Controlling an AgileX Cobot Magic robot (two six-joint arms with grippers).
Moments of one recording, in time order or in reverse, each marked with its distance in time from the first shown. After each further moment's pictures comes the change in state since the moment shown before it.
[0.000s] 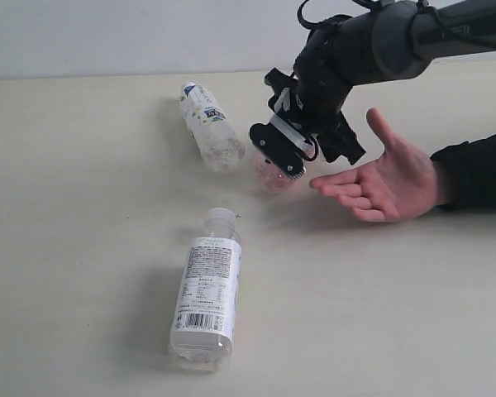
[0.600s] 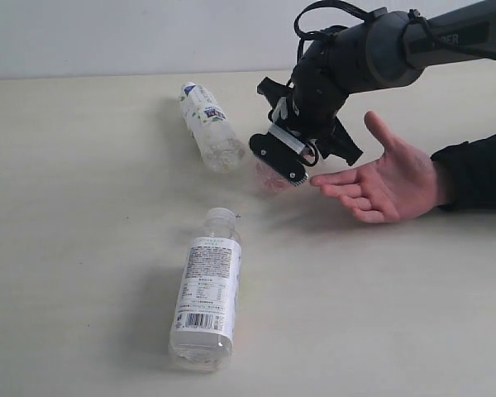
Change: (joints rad) left arm 0.000 0.000 0.000 0.000 0.000 0.000; right arm 0.000 0.023 0.000 0.000 -0.040 -0.083
